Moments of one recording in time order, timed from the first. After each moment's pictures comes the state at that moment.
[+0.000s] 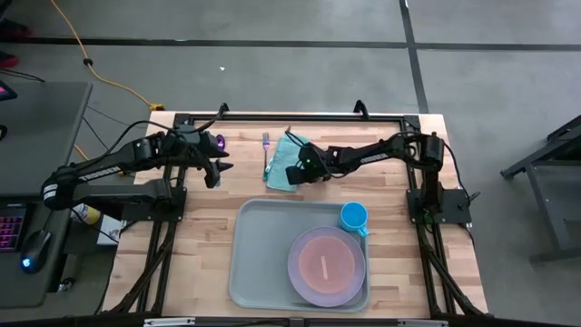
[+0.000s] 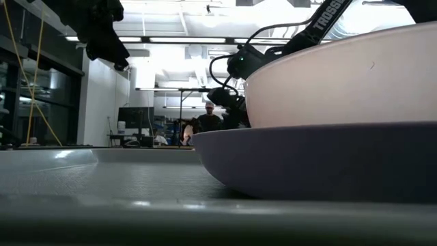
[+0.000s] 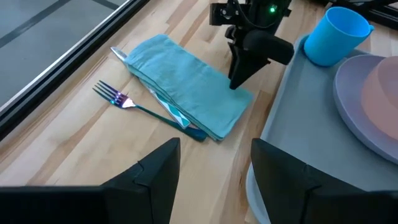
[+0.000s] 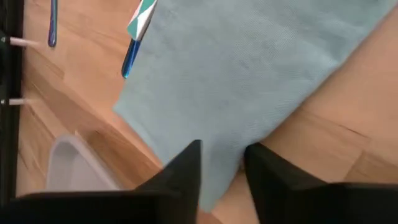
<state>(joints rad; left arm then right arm) 0.36 0.72 0.77 -0.68 0.02 -0.13 -0.25 1.95 1.08 0.03 -0.17 1.07</state>
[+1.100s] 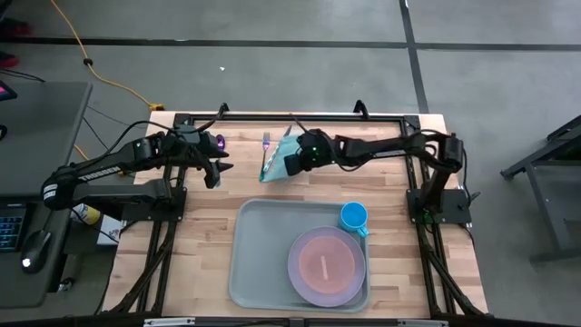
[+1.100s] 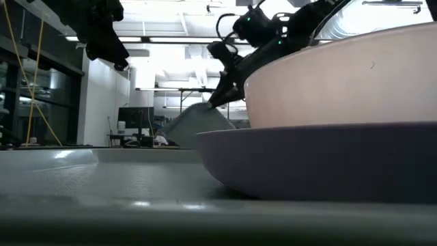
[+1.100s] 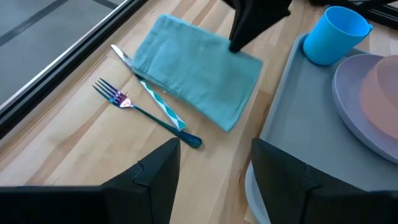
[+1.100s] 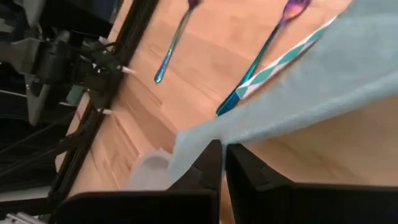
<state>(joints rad) 0.36 0.72 0.77 -0.68 0.02 -0.13 -0.26 1.78 1.13 0.05 -0.13 0.91</state>
